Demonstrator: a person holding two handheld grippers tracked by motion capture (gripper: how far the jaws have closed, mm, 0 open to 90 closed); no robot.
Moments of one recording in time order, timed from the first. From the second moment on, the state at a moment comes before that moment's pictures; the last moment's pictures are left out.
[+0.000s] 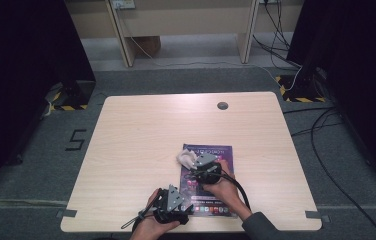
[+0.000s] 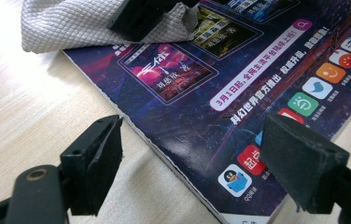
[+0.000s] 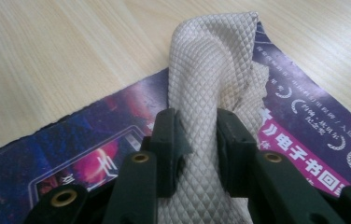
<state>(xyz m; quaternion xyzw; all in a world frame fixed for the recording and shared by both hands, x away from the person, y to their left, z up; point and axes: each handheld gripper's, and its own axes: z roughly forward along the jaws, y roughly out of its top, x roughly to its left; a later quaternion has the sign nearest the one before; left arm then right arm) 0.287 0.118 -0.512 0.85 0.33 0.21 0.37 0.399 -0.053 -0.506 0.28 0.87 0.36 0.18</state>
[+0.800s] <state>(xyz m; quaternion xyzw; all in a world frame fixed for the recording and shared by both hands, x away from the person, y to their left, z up) 0.285 0.118 -0.512 0.84 0.32 0.22 0.37 0.394 -0.056 -0.504 0.28 0.88 0.36 0.17</state>
